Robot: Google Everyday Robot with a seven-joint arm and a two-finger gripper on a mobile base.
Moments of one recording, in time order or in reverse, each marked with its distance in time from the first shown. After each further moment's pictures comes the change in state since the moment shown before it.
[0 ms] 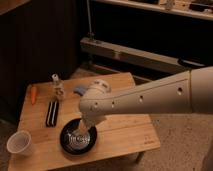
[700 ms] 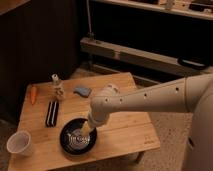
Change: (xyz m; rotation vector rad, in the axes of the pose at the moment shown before) arm 0.005 -0.008 0.058 -0.162 0.035 0.020
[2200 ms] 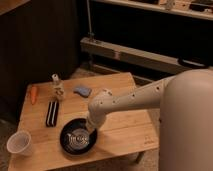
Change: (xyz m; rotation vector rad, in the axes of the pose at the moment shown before) arm -0.013 -0.015 0.062 0.000 0.034 0.014
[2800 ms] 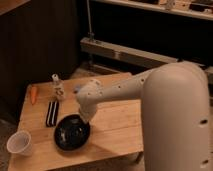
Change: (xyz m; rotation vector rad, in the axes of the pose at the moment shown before) arm -0.068 0.003 -0.015 0.098 0.000 -0.104
